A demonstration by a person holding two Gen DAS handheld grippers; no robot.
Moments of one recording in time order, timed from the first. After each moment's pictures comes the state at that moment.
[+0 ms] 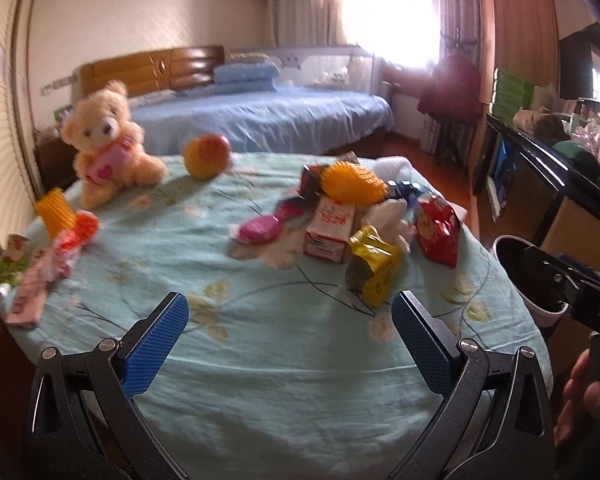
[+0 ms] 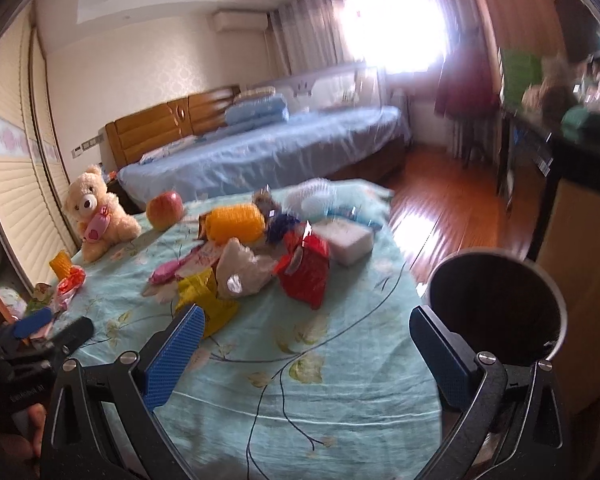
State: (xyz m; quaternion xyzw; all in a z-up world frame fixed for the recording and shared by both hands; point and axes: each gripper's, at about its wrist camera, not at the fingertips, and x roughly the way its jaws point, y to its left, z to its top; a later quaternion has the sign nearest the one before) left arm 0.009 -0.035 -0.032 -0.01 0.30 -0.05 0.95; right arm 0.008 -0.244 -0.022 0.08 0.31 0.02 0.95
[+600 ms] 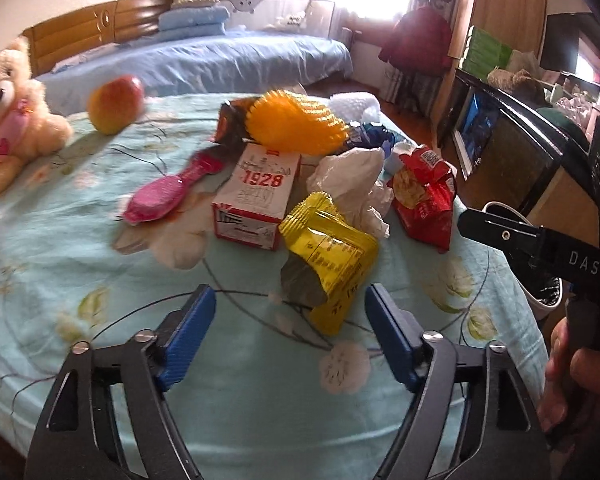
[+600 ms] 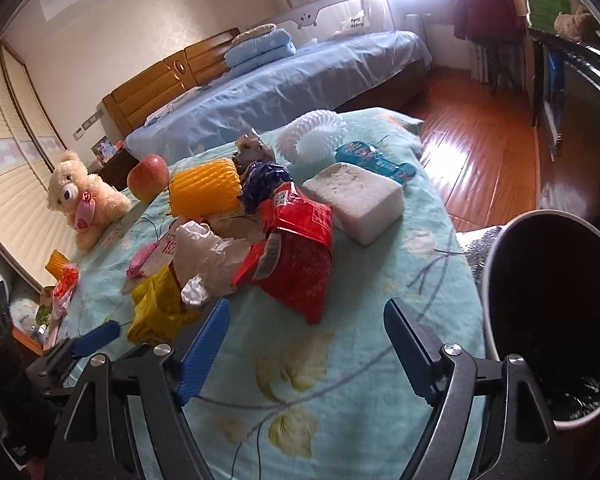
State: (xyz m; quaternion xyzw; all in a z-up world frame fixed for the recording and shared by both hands) left arm 0.092 -0.084 -0.081 -0.01 0.40 -0.14 0.91; right arm 0.101 -0.267 -0.061 0.13 0.42 0.07 0.90
